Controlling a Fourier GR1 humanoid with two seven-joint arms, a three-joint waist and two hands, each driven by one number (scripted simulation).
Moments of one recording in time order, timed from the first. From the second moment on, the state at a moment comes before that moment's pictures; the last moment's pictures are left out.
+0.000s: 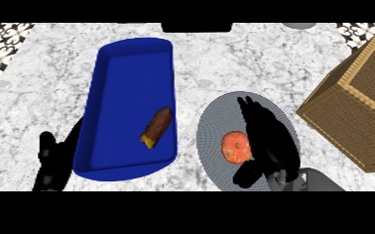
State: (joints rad) left arm 0.11 0.36 -0.15 -1.43 0.21 0.15 0.20; right arm -0.37 -0.42 0.72 -1.81 0.52 0.08 1.13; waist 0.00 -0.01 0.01
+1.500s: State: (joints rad) left arm 0.11 0.31 -0.09 -1.43 0.17 0.07 0.22; right arm -0.24 -0.19 0.63 -1.53 0.75 0.11 1.01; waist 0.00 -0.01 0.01
